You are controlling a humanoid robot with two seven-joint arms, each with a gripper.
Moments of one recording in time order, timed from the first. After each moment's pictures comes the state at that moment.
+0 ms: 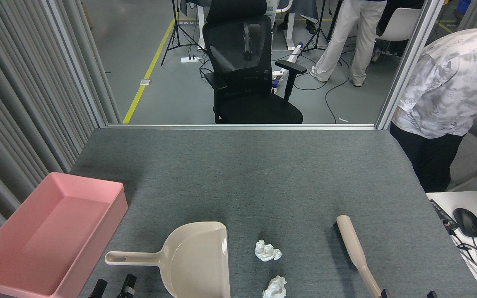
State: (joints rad) left arm 0.32 0.03 0.14 -1.58 -0.94 -0.42 0.15; right arm 0.46 -0.01 -0.27 -1.79 1.42 -0.21 -0.15
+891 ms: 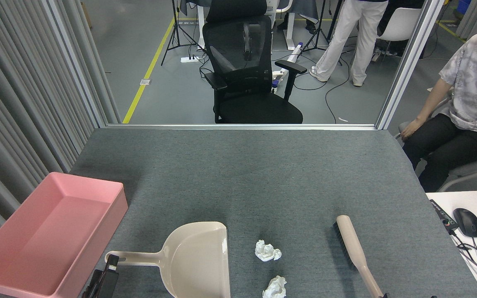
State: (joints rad) left arm 0.13 0.08 0.14 -1.28 -0.55 -0.44 0.12; right arm 0.48 -0.02 -0.27 -1.79 1.42 -0.21 -0.15
